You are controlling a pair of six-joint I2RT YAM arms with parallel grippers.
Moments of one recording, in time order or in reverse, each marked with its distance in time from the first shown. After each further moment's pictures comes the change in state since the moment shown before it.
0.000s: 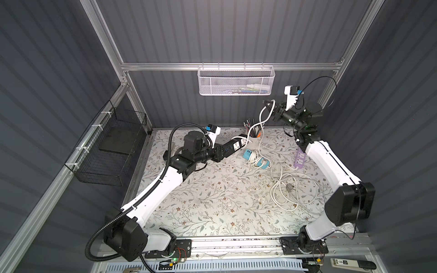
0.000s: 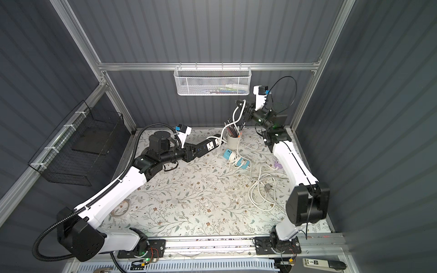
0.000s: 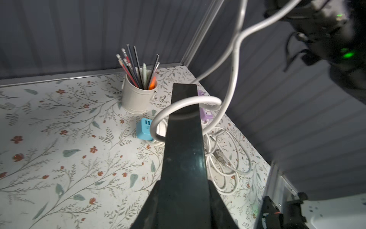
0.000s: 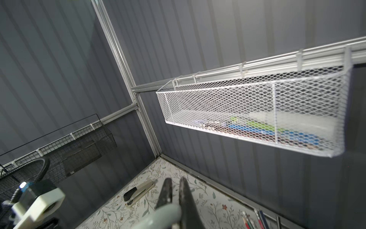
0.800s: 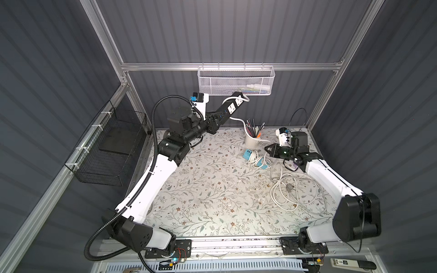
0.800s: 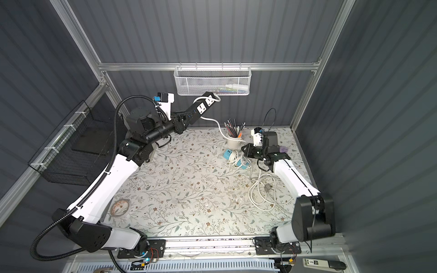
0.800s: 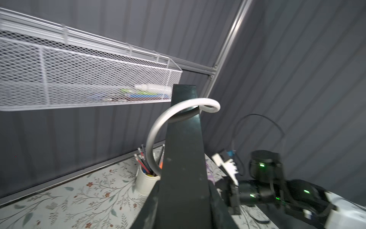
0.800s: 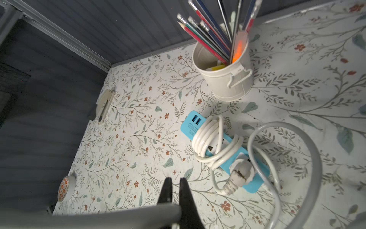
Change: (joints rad) left arm 0.071 0.065 0.359 0.090 0.053 -0.053; right arm 0.012 -0.032 -0.375 -0.445 0.167 -0.001
